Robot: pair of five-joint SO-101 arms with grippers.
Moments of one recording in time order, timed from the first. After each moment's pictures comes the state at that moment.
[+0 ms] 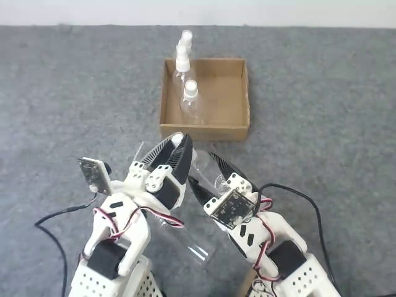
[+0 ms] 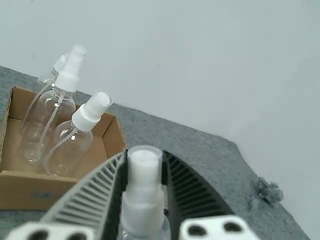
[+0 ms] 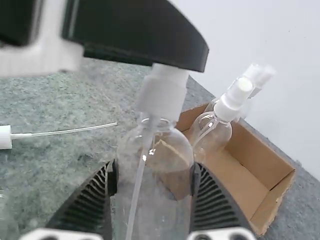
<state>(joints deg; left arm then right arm) 21.7 -103.5 88.3 35.5 36.8 -41.1 -102.4 95.2 29.7 21.7</state>
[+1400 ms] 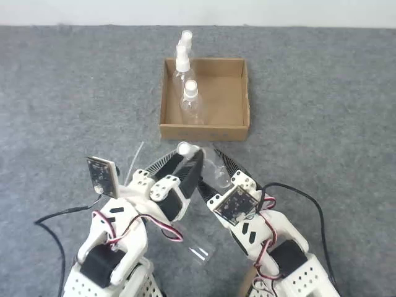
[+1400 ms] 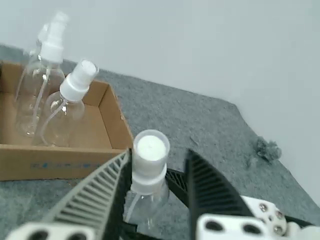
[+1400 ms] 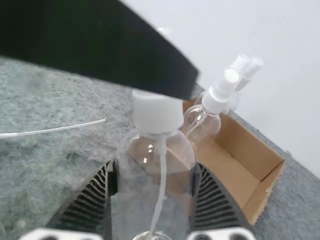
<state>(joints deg) 27.0 -103.5 82.0 49.0 34.5 -39.2 -102.4 95.2 29.8 21.0</state>
